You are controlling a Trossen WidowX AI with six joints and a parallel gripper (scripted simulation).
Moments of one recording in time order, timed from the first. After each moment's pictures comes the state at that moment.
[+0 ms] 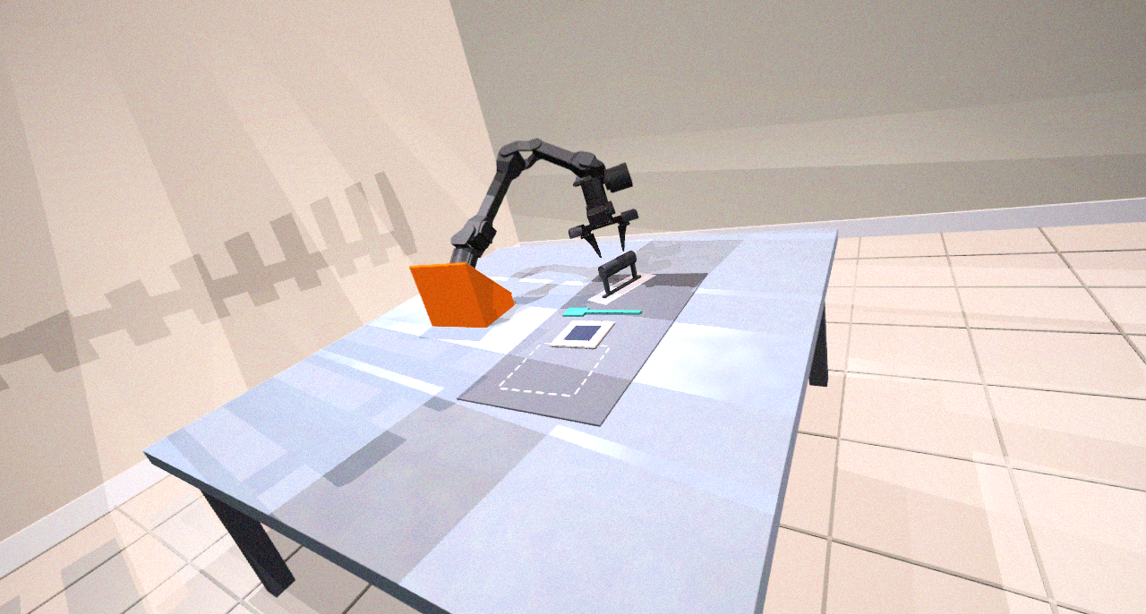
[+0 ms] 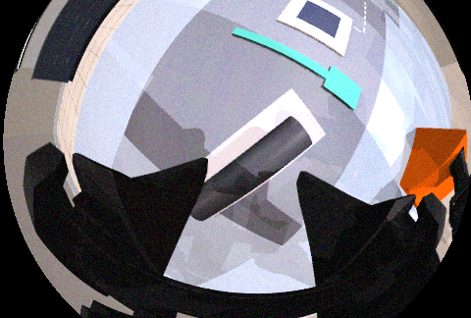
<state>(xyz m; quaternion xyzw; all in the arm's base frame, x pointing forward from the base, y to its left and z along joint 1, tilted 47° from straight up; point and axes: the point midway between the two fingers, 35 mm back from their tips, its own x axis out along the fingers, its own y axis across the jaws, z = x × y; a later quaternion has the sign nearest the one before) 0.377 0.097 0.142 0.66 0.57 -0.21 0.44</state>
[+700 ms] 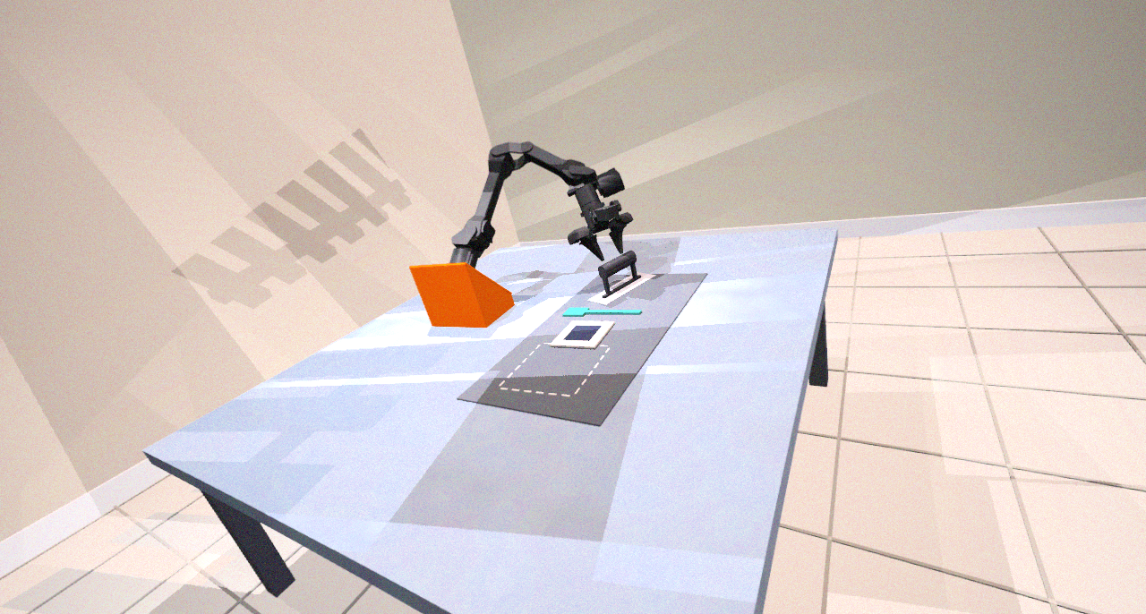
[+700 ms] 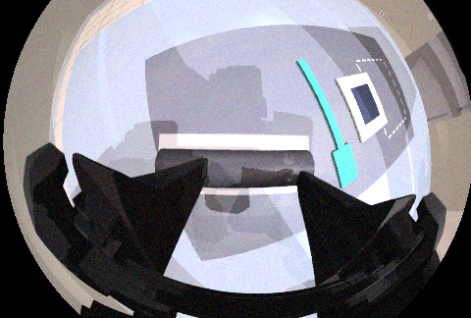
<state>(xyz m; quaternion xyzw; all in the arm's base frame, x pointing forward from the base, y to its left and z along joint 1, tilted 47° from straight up) 0.372 0.108 0.139 0.47 0.54 -0.04 0.70</state>
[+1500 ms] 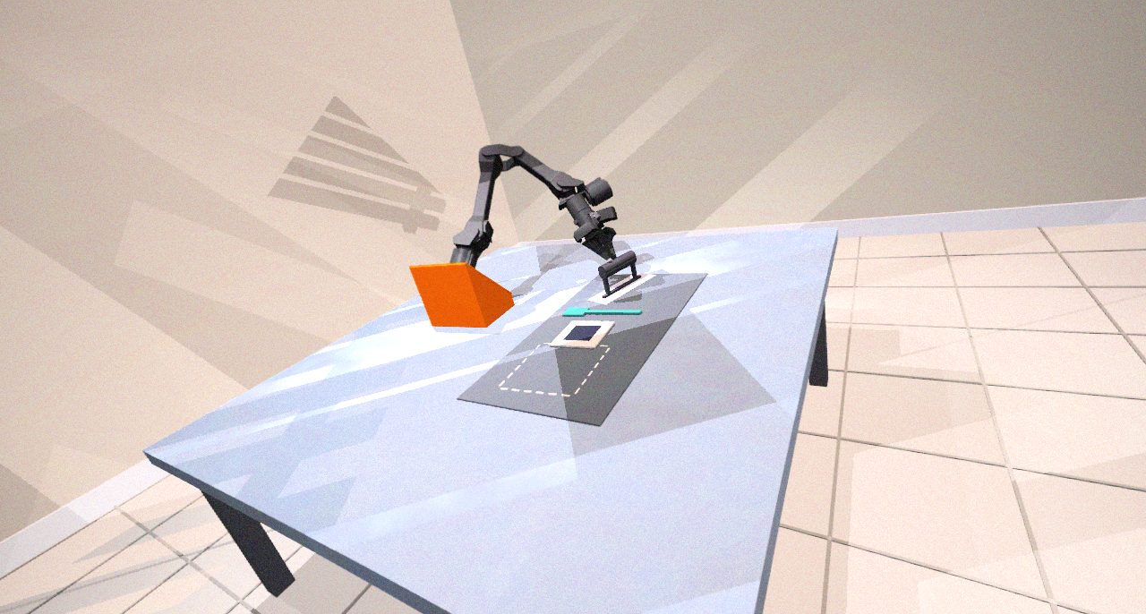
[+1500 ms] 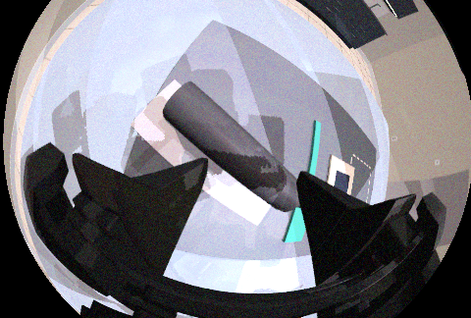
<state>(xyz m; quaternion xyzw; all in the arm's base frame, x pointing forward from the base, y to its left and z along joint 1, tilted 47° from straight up) 0.361 0.122 0.135 0.19 0.44 0.10 0.87</state>
